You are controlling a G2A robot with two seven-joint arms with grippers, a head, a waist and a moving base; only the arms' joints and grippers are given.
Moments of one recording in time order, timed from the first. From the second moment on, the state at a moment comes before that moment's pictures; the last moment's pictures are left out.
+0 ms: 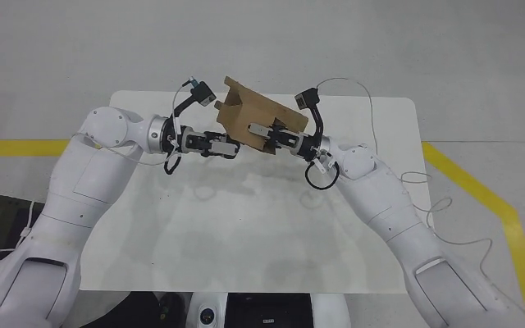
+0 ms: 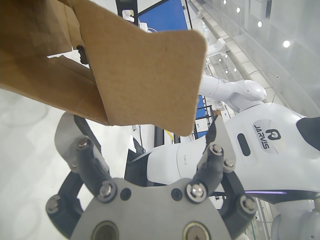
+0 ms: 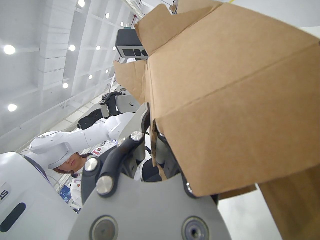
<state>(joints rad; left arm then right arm) 0.61 -0.98 -0.97 -1.27 -0.59 -0.42 -1.40 -0.65 -1.35 0.84 -1.00 0.43 -0.71 0.79</state>
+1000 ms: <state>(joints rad) 0.55 -0.96 -1.00 -1.07 -0.25 -0.58 -1.24 -0.78 -1.26 1.09 -1.09 0.55 -0.52 1.14</state>
